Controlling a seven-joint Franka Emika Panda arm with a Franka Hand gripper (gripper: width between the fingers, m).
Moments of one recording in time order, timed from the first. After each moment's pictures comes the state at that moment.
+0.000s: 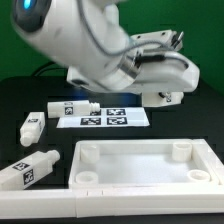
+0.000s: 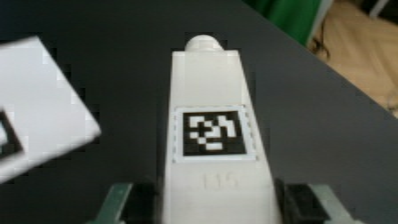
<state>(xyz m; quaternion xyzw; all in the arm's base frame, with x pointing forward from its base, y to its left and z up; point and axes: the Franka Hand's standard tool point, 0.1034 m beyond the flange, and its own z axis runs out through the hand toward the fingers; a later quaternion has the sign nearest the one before) 0.489 0.076 0.094 -0.87 0.26 0.35 0.22</state>
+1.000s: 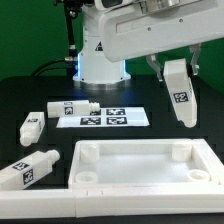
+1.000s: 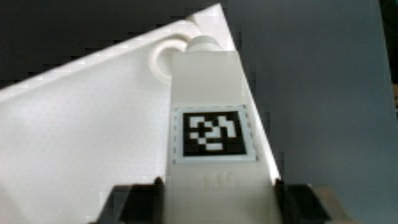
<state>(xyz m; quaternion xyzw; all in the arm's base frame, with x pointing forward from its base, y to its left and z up) 0.563 0.092 0.153 -0.97 0.19 -0.01 0.13</state>
